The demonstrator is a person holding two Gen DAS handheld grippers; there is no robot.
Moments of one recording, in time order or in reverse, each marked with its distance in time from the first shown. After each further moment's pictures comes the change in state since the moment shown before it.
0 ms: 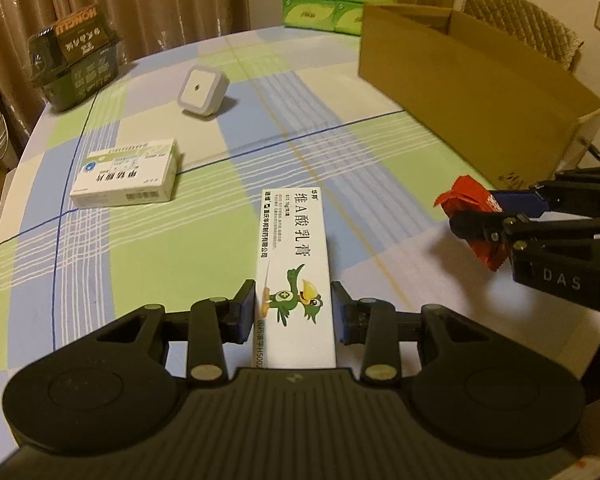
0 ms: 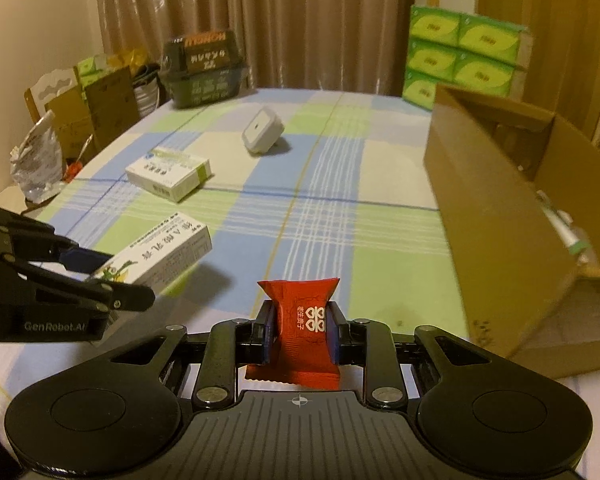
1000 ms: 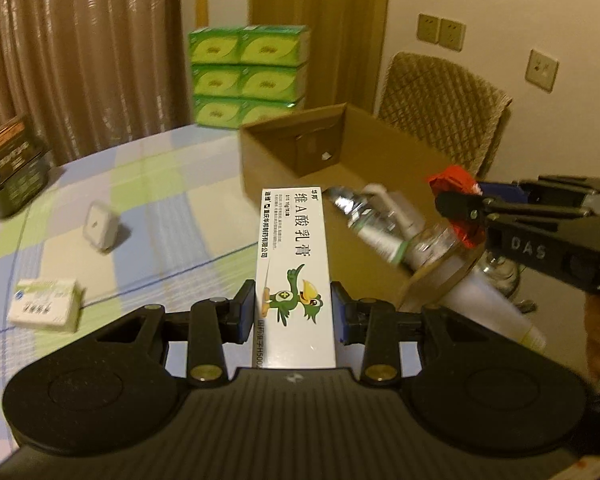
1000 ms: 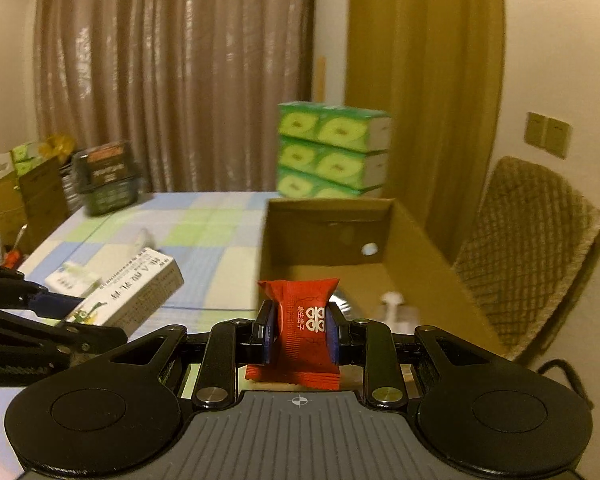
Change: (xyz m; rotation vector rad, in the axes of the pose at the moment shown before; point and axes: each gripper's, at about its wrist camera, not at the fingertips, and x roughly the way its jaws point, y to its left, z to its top) left arm -0.047 -0.129 0.102 0.047 -0.183 -0.123; right arm -0.110 -0.132 0.045 0.087 -0.220 -0.208
